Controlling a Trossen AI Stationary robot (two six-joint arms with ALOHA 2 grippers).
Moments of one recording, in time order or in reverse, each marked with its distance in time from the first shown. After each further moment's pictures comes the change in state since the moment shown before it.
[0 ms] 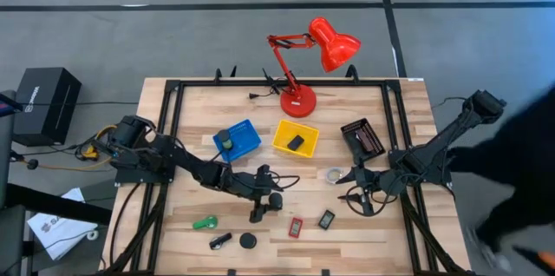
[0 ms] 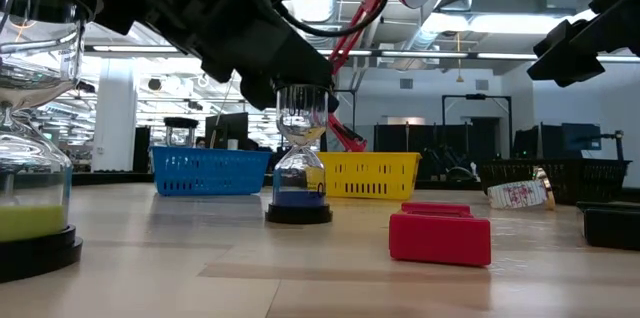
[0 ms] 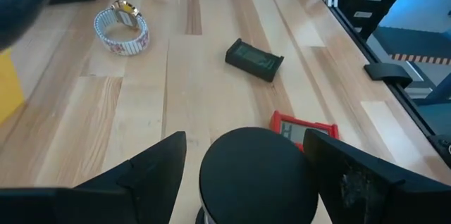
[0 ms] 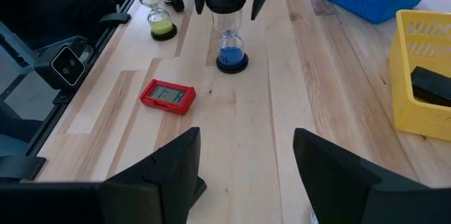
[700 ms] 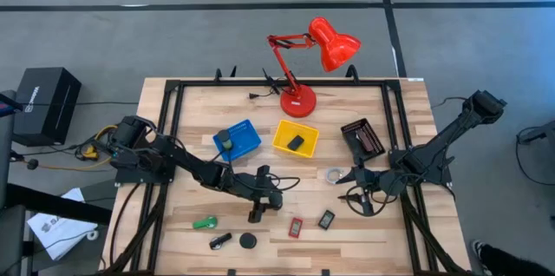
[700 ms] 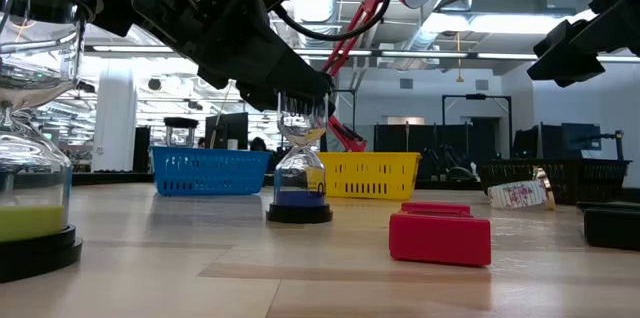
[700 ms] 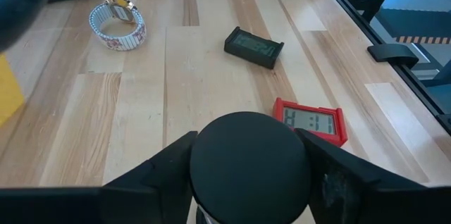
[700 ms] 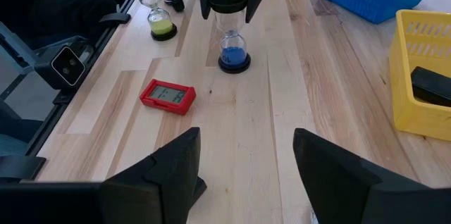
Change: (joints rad) left arm 0.000 0.004 0.000 -0.024 0.005 0.053; right arm 0.000 0.000 0.000 0.000 0.000 0.000
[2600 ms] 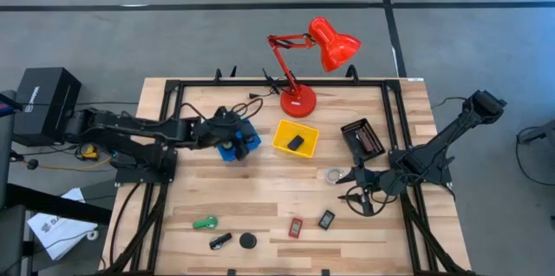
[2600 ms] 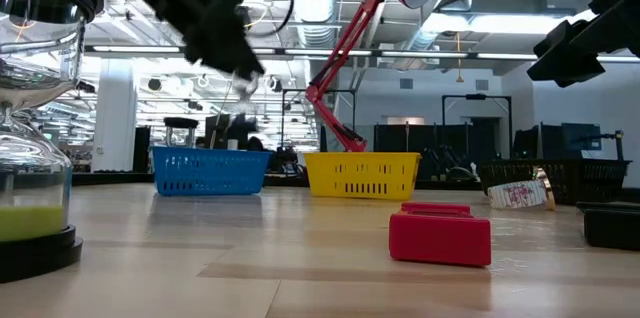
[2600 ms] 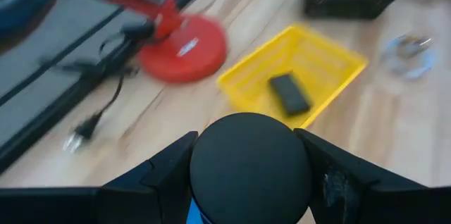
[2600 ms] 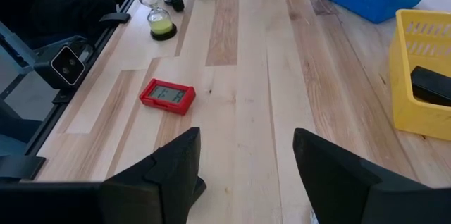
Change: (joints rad) left arm 0.373 -0.557 -0.069 -0.615 -0.310 -0.083; right arm 0.000 0.000 0.000 -0.001 0.000 0.000
